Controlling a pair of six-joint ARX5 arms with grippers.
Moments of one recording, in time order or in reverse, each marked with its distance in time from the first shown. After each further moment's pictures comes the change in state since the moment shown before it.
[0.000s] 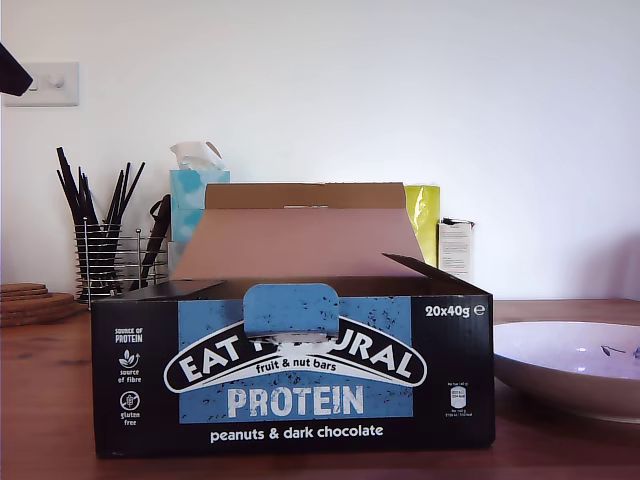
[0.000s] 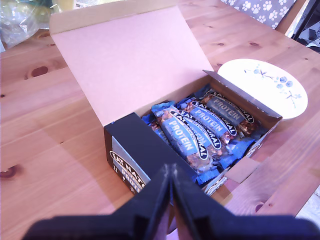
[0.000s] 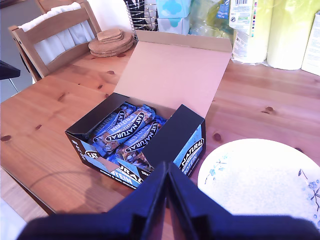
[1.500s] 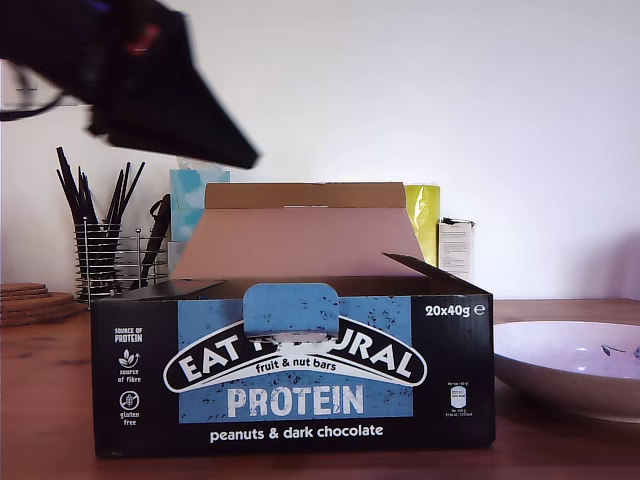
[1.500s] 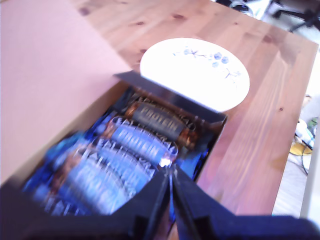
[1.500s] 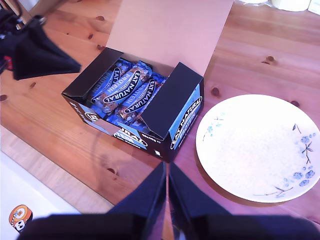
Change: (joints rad) left arm -0.398 0.558 0.111 0.395 -0.057 -0.001; right arm 0.000 0.276 0.257 -0.247 0.000 -0.009
